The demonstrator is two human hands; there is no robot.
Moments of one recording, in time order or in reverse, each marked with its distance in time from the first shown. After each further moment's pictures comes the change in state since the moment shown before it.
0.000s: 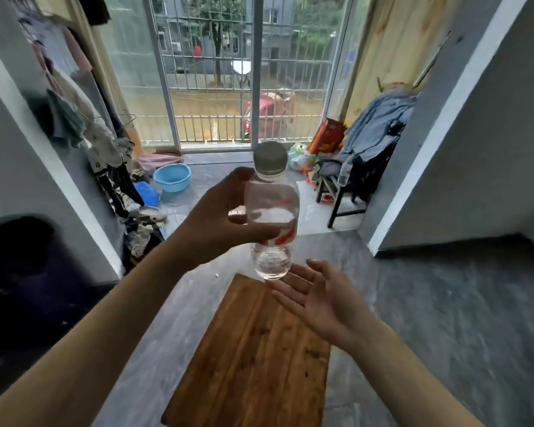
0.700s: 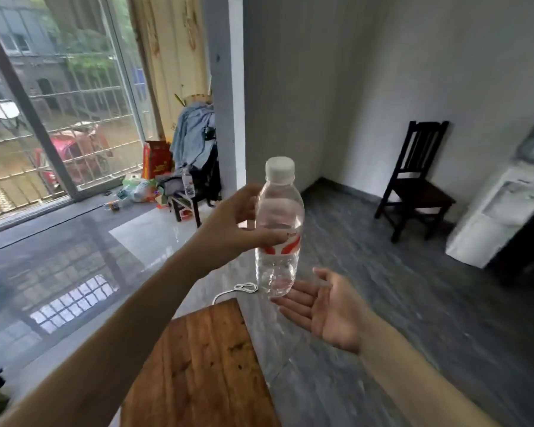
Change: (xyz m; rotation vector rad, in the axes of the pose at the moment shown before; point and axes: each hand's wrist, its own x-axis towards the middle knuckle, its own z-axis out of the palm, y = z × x) left_hand 0.020 0.065 0.145 -0.195 -0.652 0.356; right_hand -0.174 0.034 -0.066 0.290 0.415 -0.365
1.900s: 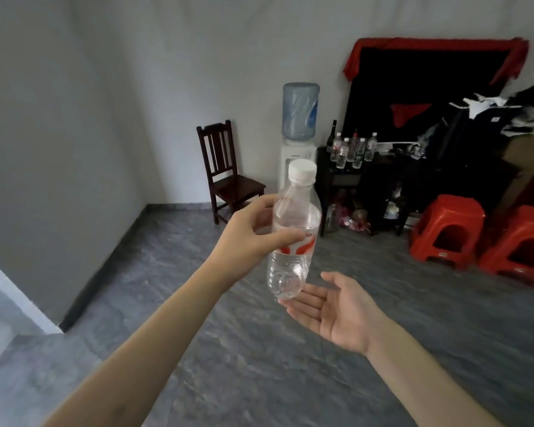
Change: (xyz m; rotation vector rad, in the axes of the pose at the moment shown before) left_hand 0.240 0.101 0.497 -0.302 -0.568 0.159; right_hand -0.201 -0.201 -0.388 0.437 0.345 -0.433
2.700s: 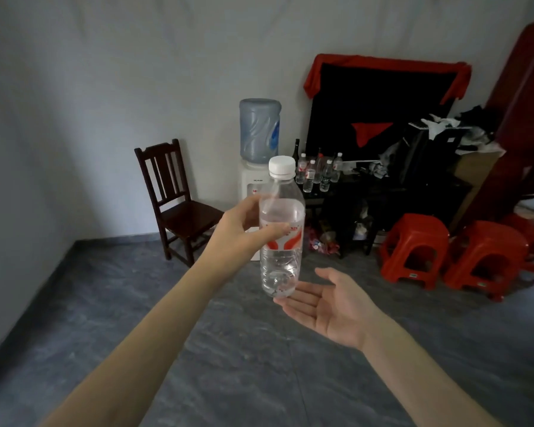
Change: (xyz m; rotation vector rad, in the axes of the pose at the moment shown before) left_hand 0.294 -0.097 -0.038 -0.091 -0.087 0.059; right_hand 0.187 -0.211 0.013 0.015 0.108 -0.140
